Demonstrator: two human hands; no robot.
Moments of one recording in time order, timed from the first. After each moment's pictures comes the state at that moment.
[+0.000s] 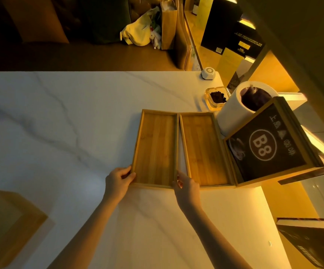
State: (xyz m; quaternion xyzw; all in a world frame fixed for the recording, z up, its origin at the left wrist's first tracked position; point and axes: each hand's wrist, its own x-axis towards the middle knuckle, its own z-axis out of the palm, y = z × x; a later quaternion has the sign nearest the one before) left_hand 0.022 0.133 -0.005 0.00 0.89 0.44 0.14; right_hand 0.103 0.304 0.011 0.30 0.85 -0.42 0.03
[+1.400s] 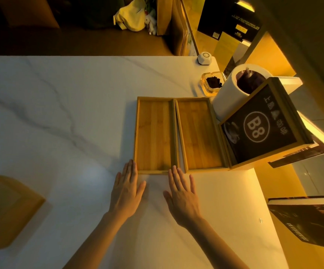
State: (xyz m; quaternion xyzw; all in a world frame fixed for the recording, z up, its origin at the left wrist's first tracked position) left_hand 0.093 0.137 -0.038 0.19 0.95 0.20 0.14; right_hand 0.168 0.296 -0.020 0.09 0.98 -0.13 0.13
